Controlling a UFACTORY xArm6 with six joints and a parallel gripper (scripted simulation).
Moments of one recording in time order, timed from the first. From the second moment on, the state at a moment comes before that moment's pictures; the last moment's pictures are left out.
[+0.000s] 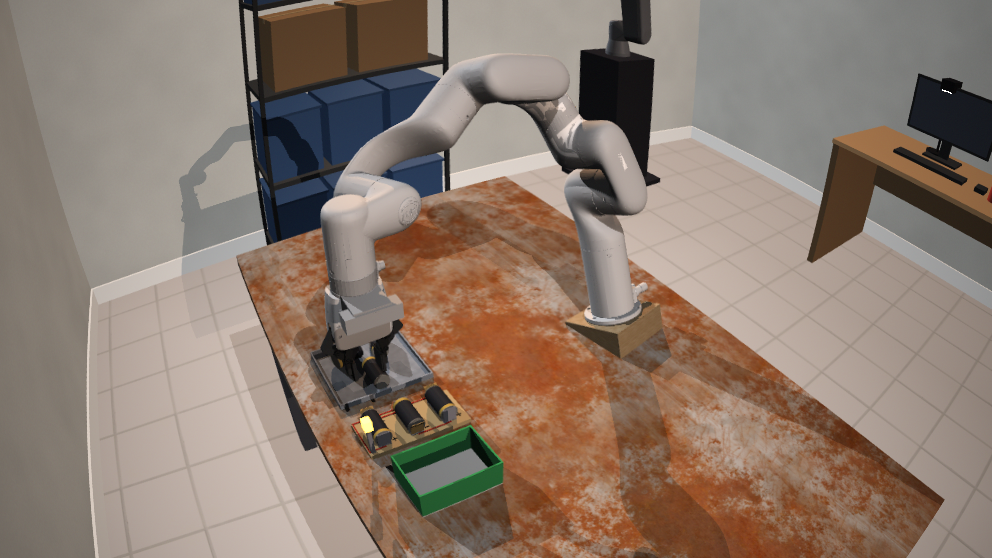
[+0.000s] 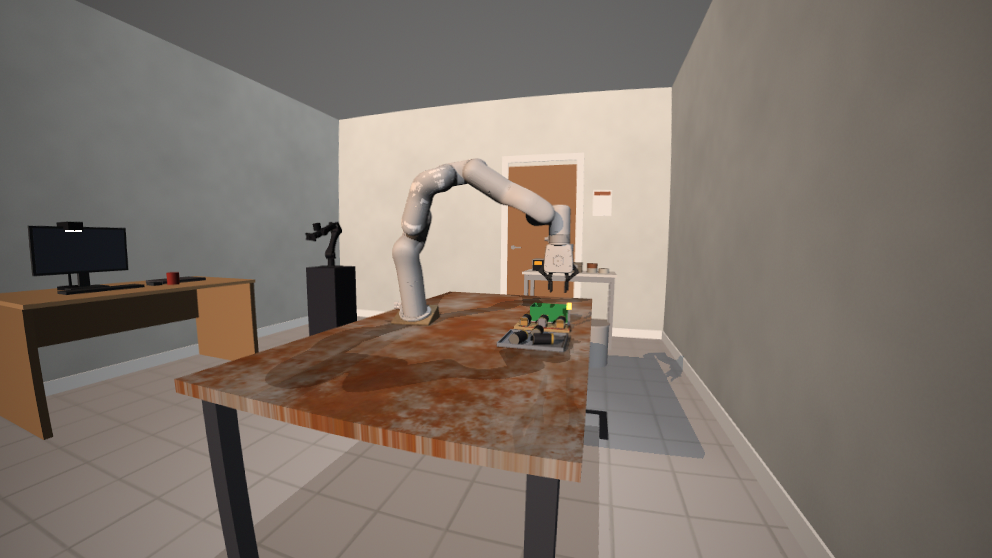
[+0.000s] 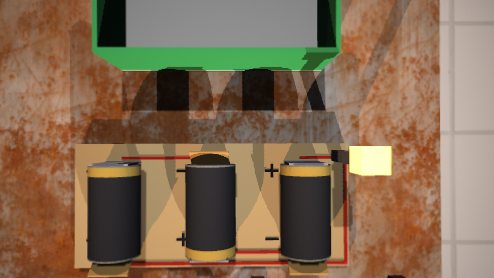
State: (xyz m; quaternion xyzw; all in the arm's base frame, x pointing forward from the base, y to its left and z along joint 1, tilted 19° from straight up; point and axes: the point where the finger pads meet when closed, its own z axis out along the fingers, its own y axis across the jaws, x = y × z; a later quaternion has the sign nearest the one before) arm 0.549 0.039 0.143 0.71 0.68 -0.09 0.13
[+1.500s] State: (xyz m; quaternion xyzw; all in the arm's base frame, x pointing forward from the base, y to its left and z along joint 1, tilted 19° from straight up) arm 0.562 0.027 0.074 0.71 0.68 -0.10 0.13
